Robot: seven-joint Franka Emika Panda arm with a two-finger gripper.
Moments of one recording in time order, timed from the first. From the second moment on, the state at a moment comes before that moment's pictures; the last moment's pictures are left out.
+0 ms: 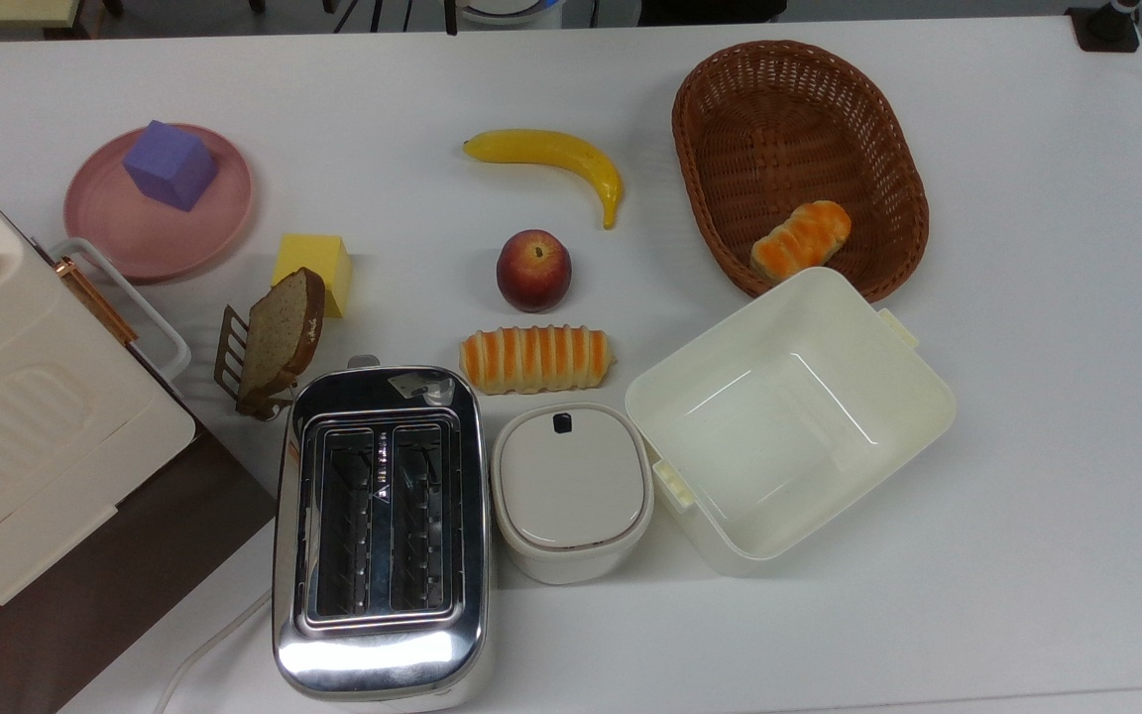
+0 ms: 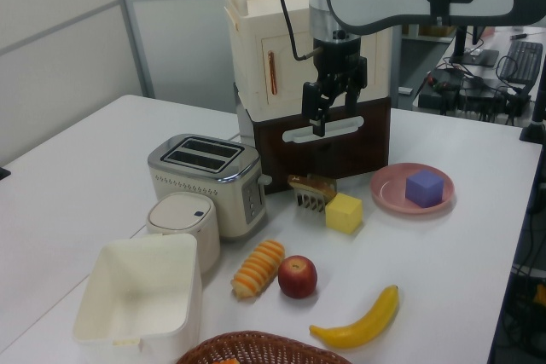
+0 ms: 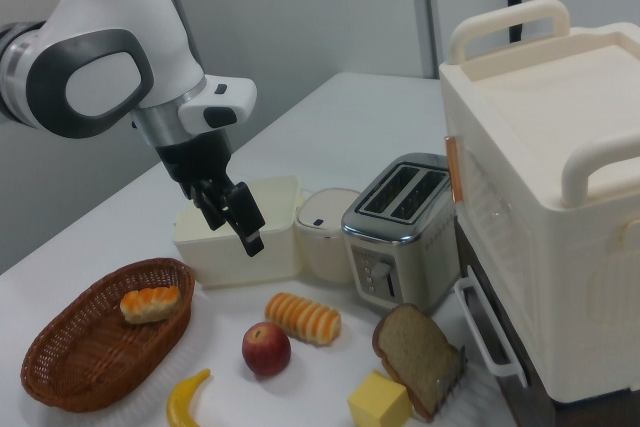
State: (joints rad) arm -0.08 -0.07 0.03 -1.67 -0.05 1.66 0.13
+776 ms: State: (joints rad) arm -0.08 -0.07 0.03 -1.65 -0.05 1.62 0.07
